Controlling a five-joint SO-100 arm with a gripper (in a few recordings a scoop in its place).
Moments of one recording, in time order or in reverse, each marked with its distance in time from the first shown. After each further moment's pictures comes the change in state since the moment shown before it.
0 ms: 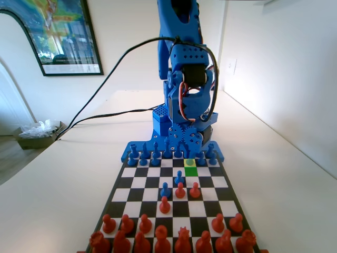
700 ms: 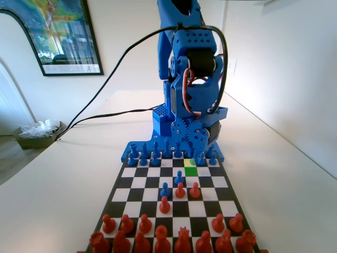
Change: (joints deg) arm 0.1 0.0 -11.9 11.1 2.7
